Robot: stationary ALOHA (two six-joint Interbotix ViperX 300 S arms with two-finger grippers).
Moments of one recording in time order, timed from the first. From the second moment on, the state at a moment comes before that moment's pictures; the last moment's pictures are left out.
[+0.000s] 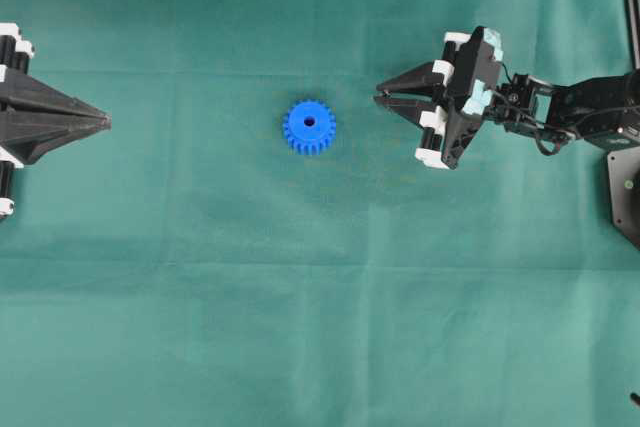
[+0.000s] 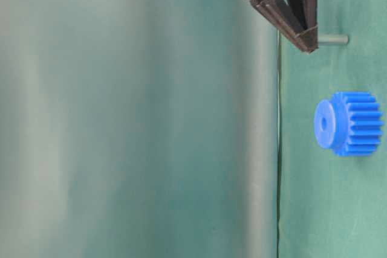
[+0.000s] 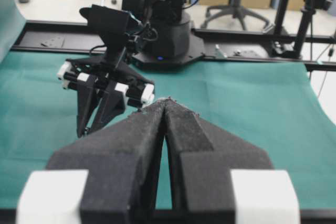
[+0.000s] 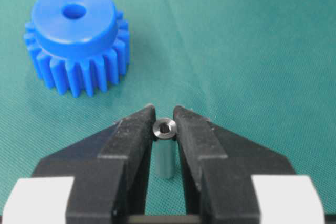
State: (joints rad) left arm 0.00 -0.97 1.21 -0.04 -0.30 0.00; right arm -0.28 0.15 1.05 0.04 -0.83 0.08
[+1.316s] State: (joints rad) left arm 0.00 -0.97 1.21 -0.04 -0.30 0.00; right arm -0.25 -0.10 0.99 0.02 -0.57 0.10
